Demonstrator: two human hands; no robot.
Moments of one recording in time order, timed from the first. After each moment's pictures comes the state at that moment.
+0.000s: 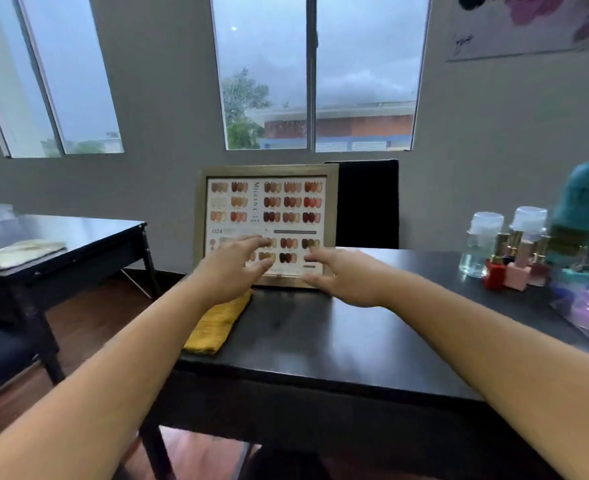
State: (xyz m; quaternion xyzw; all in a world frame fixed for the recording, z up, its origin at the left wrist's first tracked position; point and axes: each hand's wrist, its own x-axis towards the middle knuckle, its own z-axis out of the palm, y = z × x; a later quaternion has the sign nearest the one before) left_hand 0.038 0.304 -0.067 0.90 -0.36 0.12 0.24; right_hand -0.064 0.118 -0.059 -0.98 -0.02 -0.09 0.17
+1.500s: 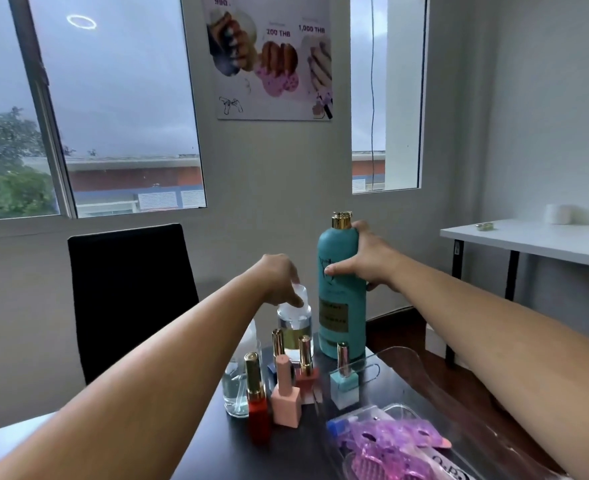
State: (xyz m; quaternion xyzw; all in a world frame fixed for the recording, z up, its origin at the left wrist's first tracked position) left_hand 0.007 -0.231 0.000 0.79 -0.60 0.02 0.12; right_hand -0.149 -0.324 0.009 -0.82 0.39 -0.30 0.31
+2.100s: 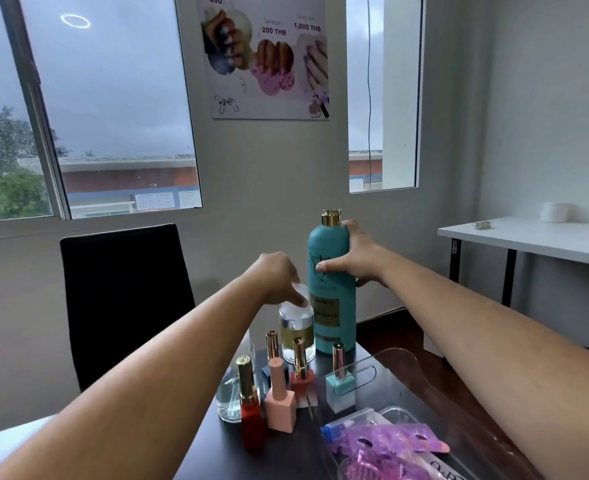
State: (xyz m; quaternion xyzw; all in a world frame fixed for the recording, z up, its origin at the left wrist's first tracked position) left_hand 0.004 -0.240 -0.006 0.79 -0.59 0.01 0.17; right_hand -0.139 -0.338 0.005 -0.82 0.35 -0.29 0.35
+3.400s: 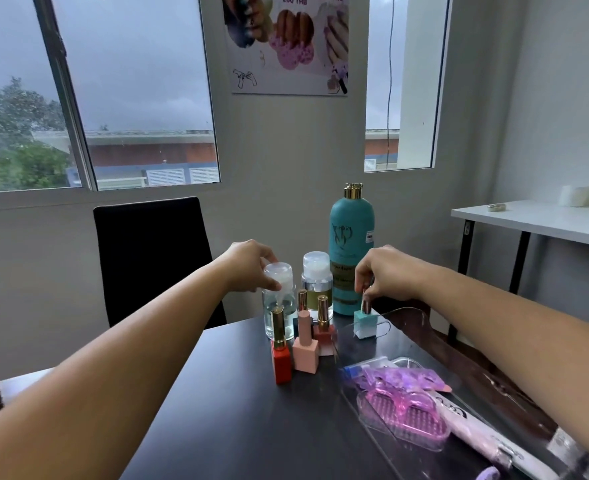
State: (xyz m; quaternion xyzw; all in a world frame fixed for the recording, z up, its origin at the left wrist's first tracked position) left_hand 0.042 -0.155 -0.018 0.79 -0.56 -0.05 0.23; right_hand -0.173 -0.282 -0.024 -0.95 0.30 -0.10 0.07
